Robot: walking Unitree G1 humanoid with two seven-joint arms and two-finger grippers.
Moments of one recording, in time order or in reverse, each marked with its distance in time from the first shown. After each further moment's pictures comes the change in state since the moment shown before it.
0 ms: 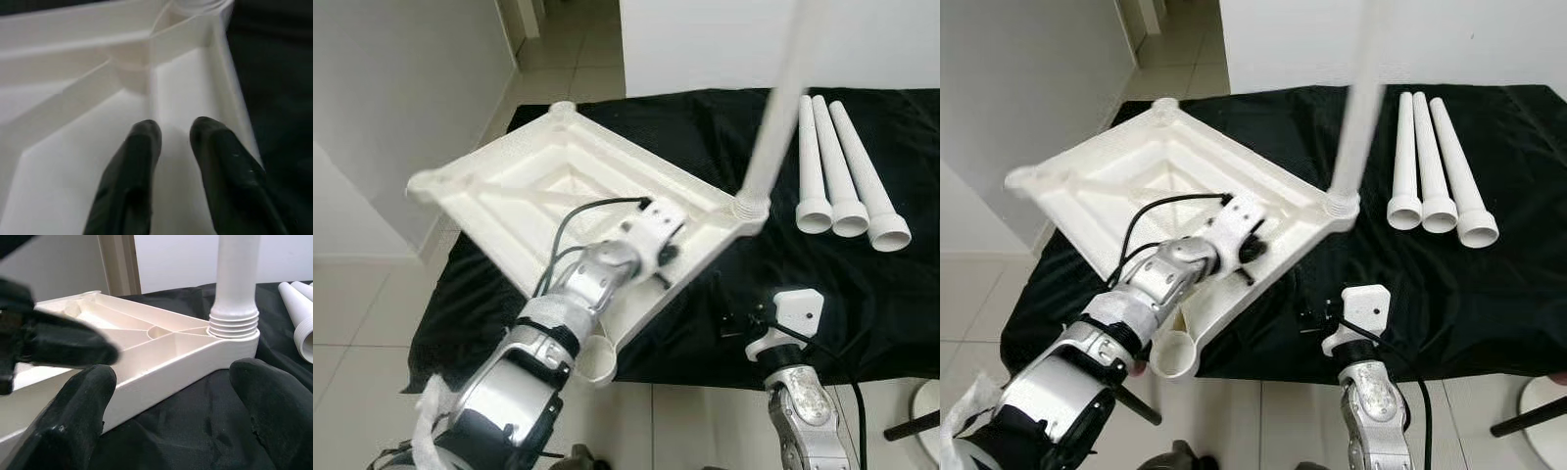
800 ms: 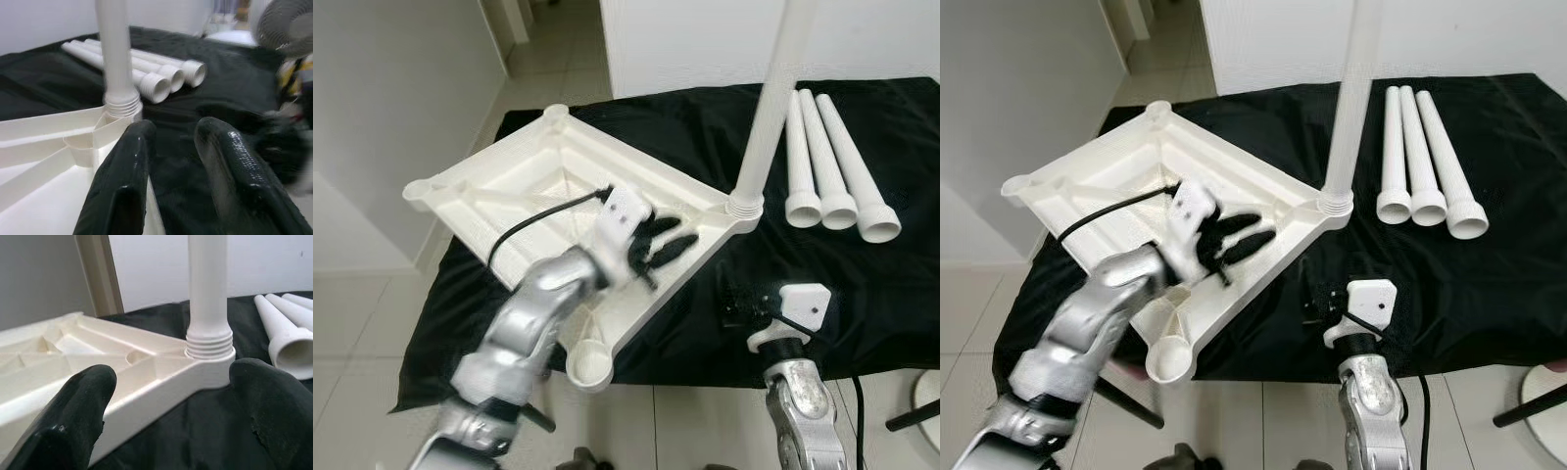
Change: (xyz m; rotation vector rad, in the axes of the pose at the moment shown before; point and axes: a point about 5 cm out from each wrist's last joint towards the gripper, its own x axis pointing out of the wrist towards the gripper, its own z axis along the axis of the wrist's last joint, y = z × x) left arm -0.103 -0.010 0.011 -0.026 -0.435 -0.245; right arm 0.014 0.000 0.009 0.025 -0.068 -0.066
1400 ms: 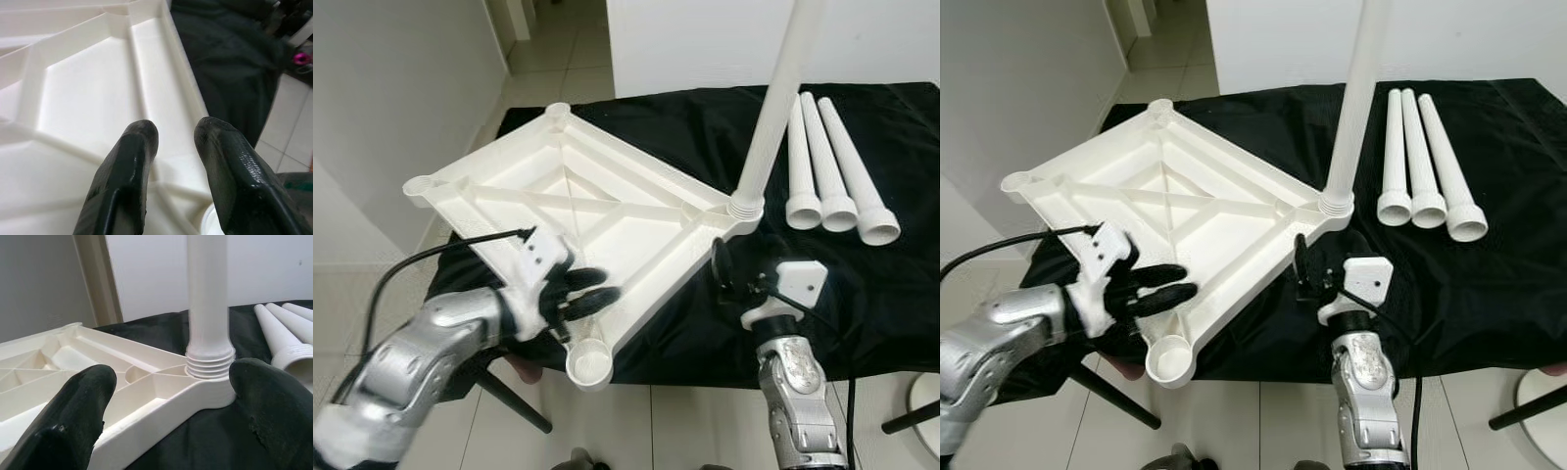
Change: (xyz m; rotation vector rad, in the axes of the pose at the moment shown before) left arm -0.093 0.001 -0.018 -0.054 0.399 0.061; right arm 0.015 -0.002 0.002 0.012 -0.024 -0.004
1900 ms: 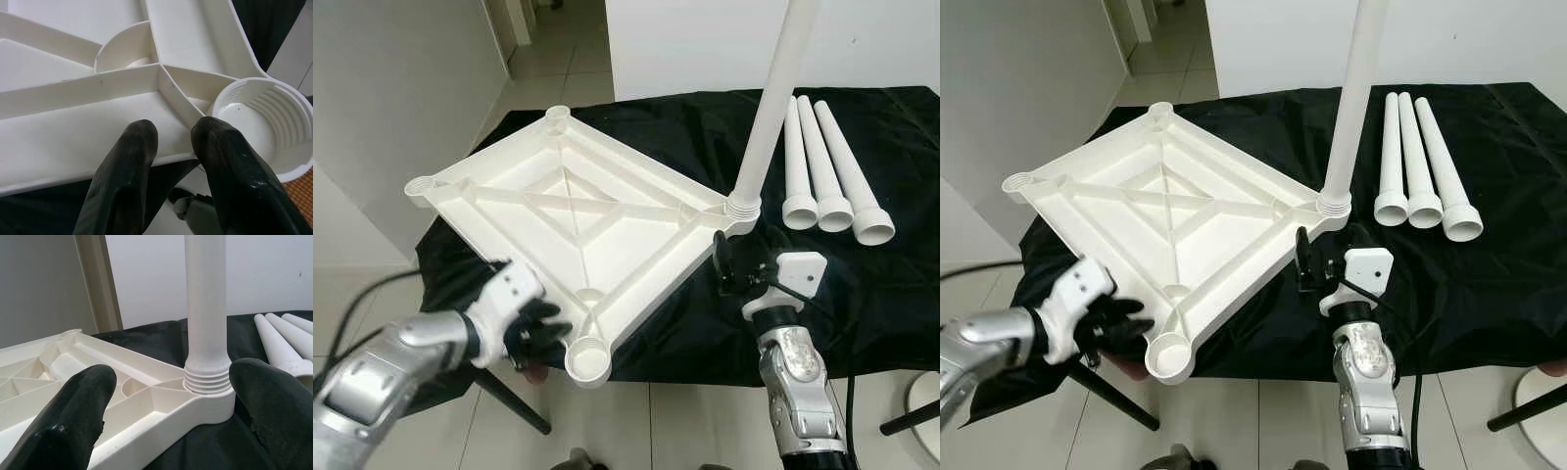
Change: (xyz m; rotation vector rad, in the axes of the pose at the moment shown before) left arm -0.006 -0.004 -0.044 0.007 0.243 -0.018; right arm 0.012 0.000 0.002 -0.003 -0.019 0.009
